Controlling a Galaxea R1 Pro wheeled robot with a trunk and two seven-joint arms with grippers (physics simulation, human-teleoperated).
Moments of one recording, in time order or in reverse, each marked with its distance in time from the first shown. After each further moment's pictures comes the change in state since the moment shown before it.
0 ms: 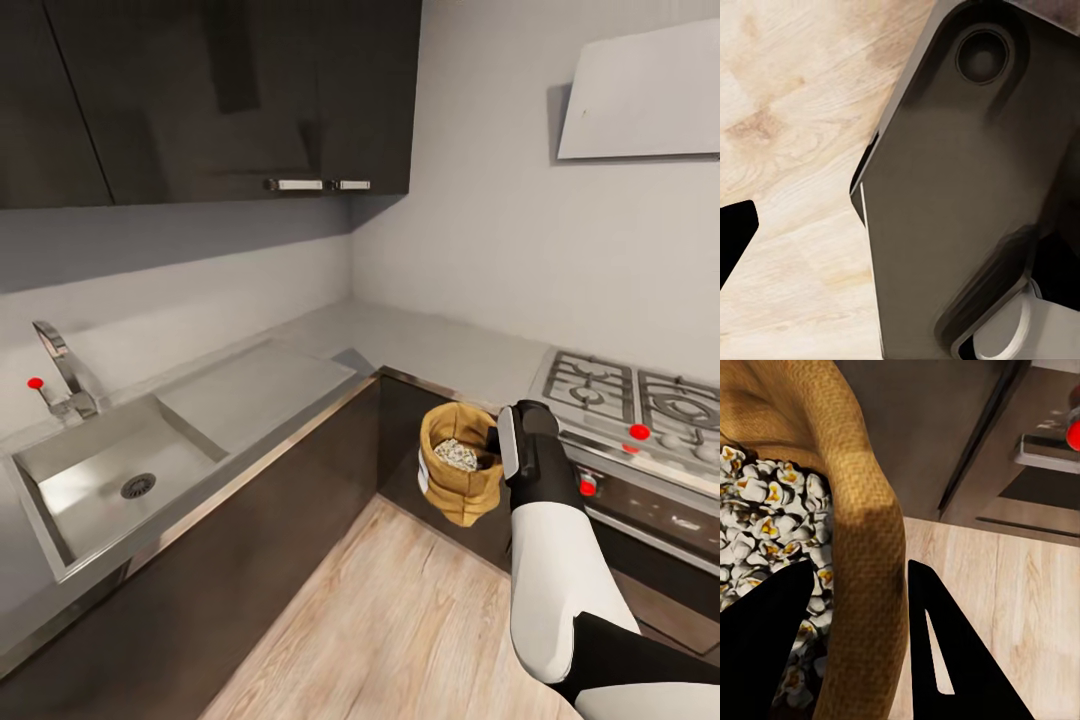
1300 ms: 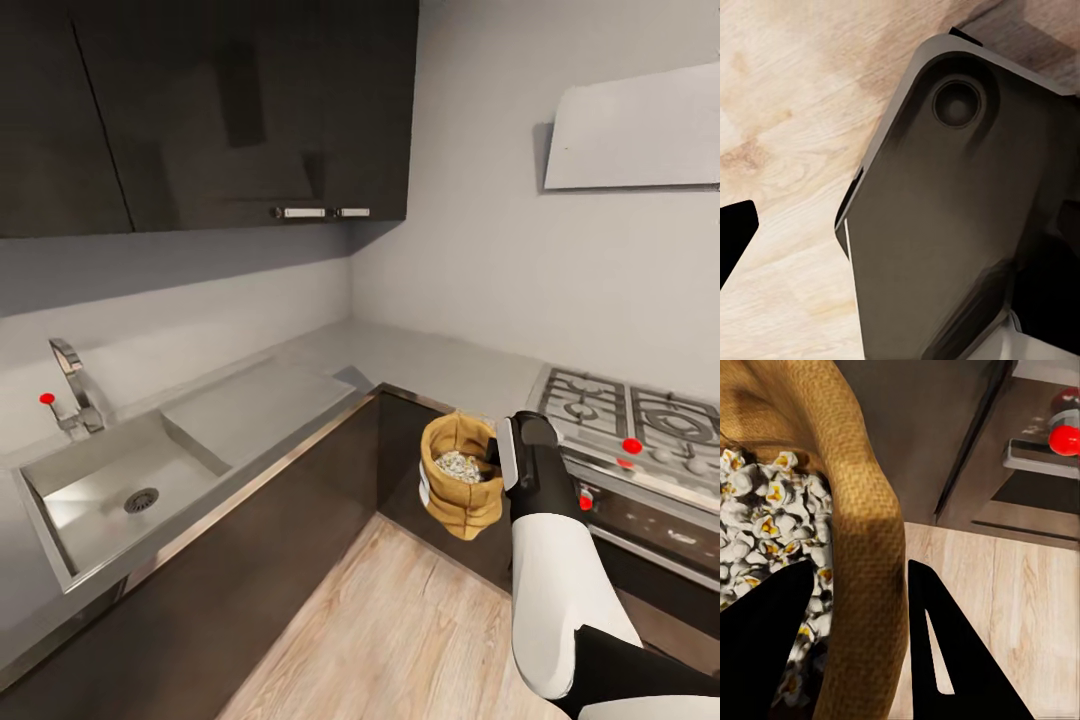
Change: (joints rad) left arm 0.000 0.006 -0.002 -0.011 -0.001 -0.002 -0.008; right arm 0.036 0.000 0.000 0.000 0.009 0.000 0.001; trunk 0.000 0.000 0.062
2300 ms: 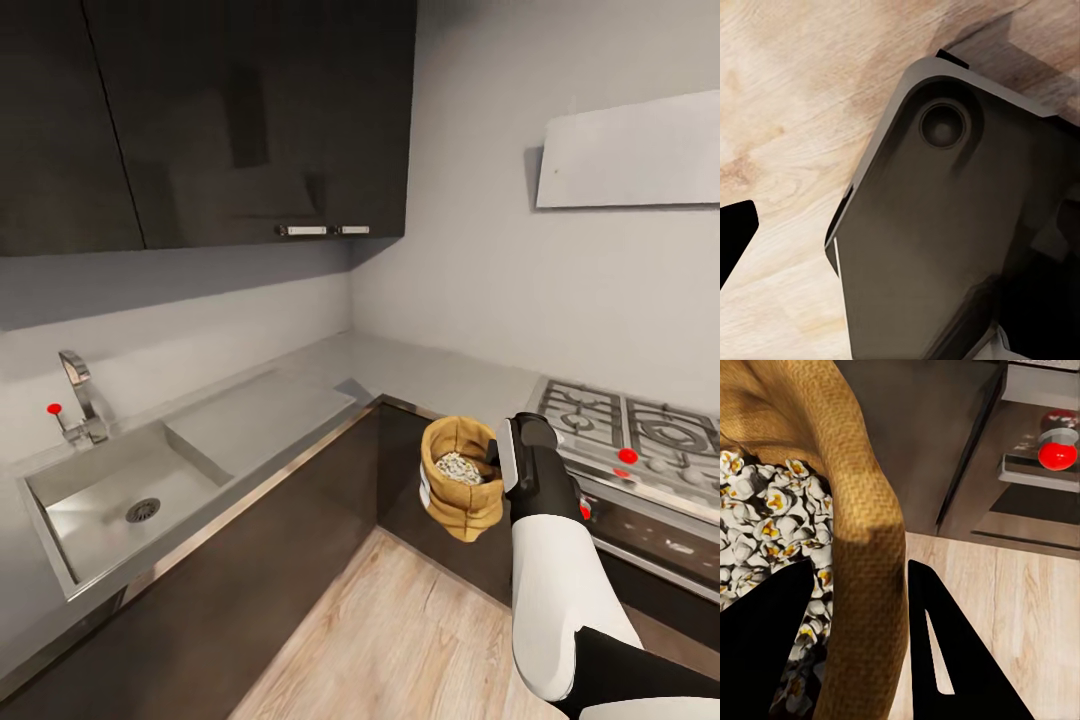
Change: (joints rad) left arm 0.000 -0.001 0.000 0.001 -0.002 0.000 0.000; right arm 0.004 0.000 0.000 0.000 0.002 0.000 -0.001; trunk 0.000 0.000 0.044
